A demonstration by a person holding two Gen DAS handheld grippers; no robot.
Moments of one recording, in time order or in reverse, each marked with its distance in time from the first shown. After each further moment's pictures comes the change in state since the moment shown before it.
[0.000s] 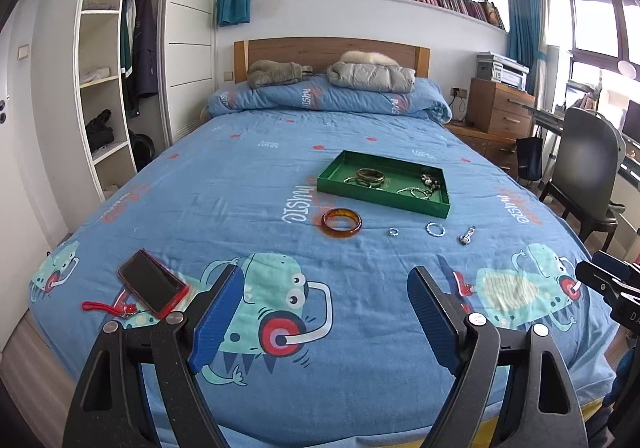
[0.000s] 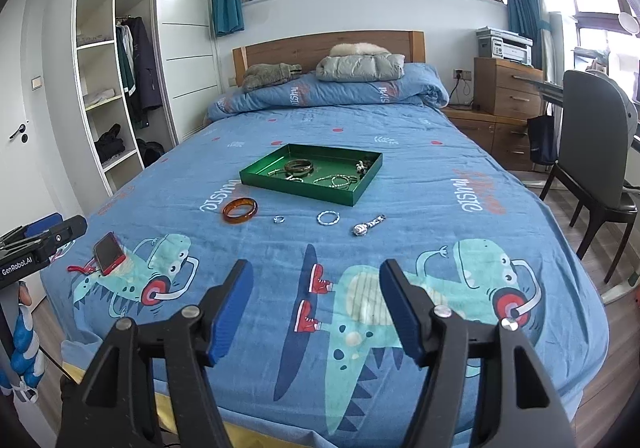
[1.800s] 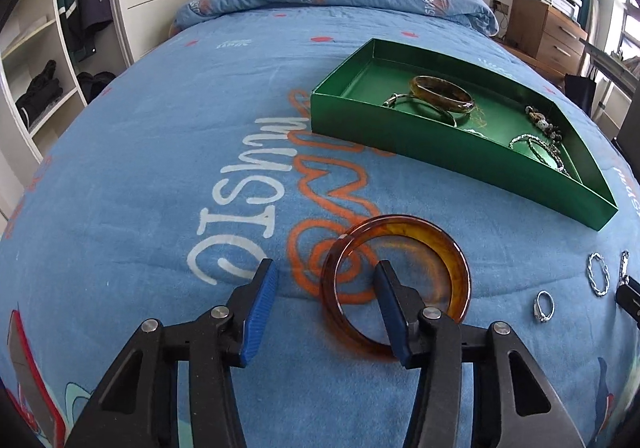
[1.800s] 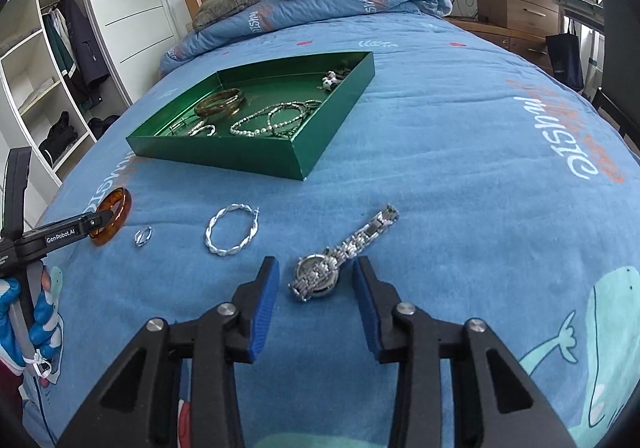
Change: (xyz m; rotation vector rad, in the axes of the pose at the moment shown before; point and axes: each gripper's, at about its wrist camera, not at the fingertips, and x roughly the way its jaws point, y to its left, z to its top) left arm 0.365 0.005 0.044 0.019 0.343 0.029; right arm 0.299 -0.086 0.020 0.125 0.248 -0.008
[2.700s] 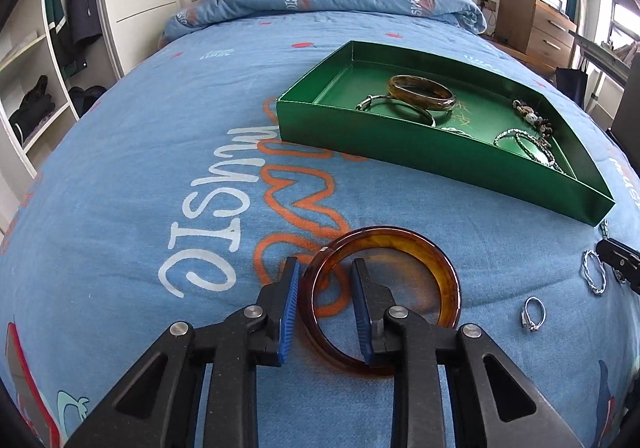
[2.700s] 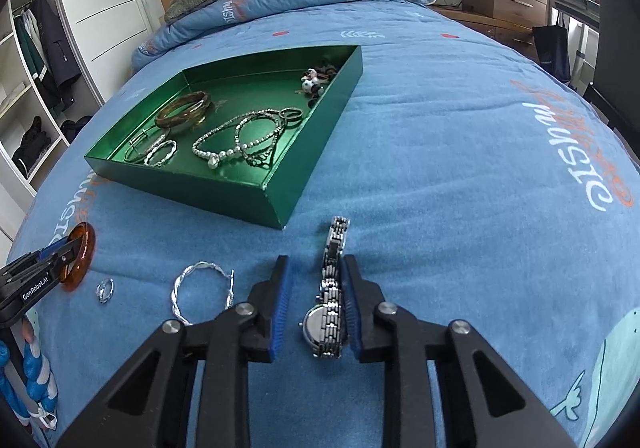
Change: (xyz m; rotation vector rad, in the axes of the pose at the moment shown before) left arm 0.004 -0.020 0.004 0.037 -0.021 -0.008; right arm 0.037 0.000 0.035 0.038 0.049 -0.084
